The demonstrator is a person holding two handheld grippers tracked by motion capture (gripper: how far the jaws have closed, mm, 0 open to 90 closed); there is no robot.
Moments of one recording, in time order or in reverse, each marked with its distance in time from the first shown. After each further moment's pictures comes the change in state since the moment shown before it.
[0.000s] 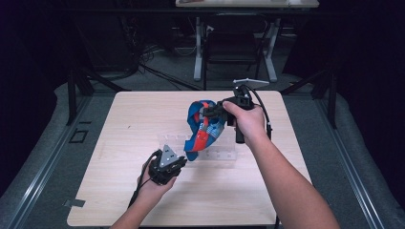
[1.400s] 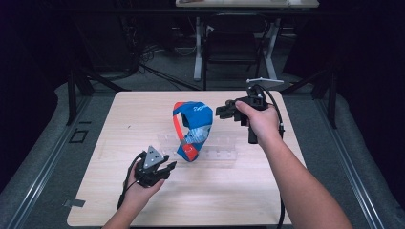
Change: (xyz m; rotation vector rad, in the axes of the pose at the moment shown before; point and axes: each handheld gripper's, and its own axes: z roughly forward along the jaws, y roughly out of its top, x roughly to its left) left arm 0.023 -0.020 -0.025 0.017 0.050 -0.062; right arm -0.011 -0.001 -0.032 -0.044 -0.087 -0.015
